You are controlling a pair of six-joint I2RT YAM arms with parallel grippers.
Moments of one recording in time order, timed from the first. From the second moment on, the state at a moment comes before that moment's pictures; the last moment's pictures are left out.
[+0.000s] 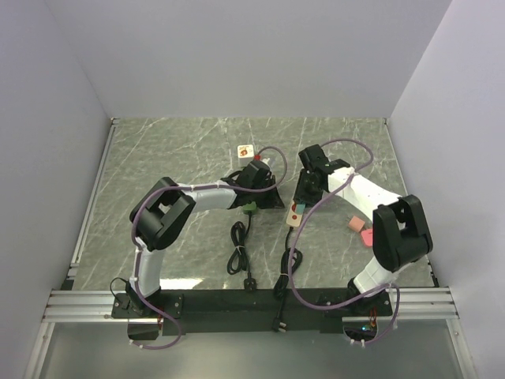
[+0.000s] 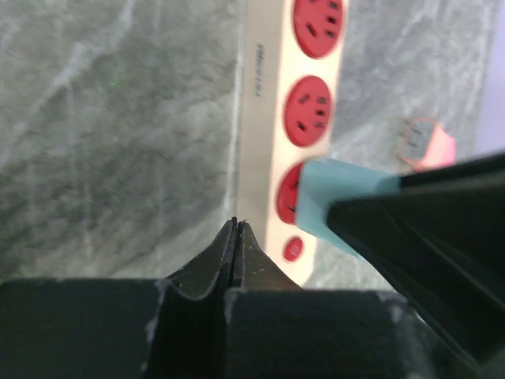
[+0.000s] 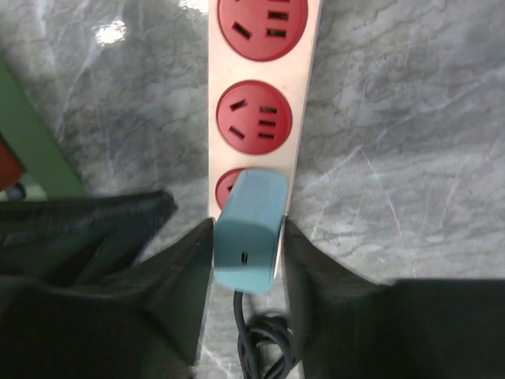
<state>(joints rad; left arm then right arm) -0.78 2.01 1.28 0.01 0.22 -0.82 0.39 1.61 1.12 -0.69 0.05 0.65</state>
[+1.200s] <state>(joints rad) -0.85 2.13 1.38 0.04 0.42 -0.88 0.38 1.62 1.13 -0.71 0.07 0.66</state>
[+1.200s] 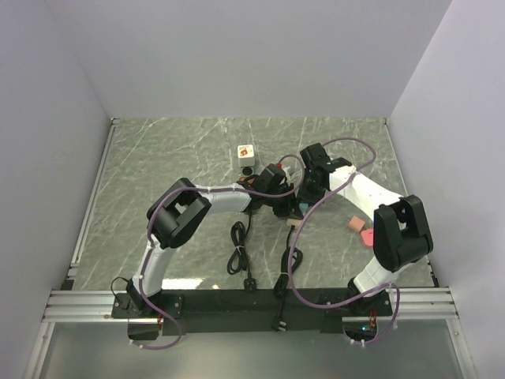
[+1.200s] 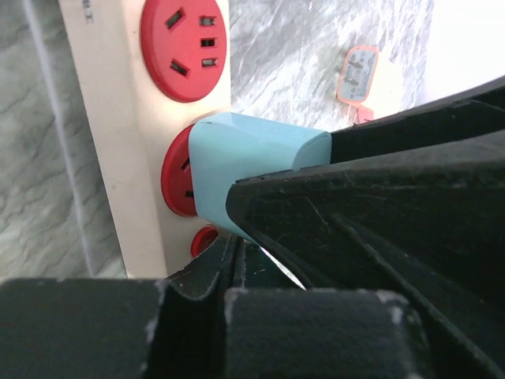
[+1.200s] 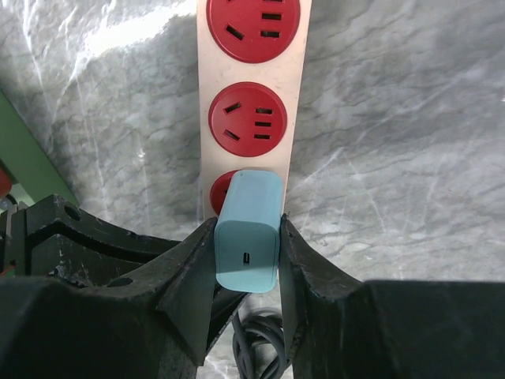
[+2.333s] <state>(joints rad) -0.82 2.20 1.39 0.19 0.54 -0.88 0.36 1.47 1.04 -0.64 0.10 0.71</state>
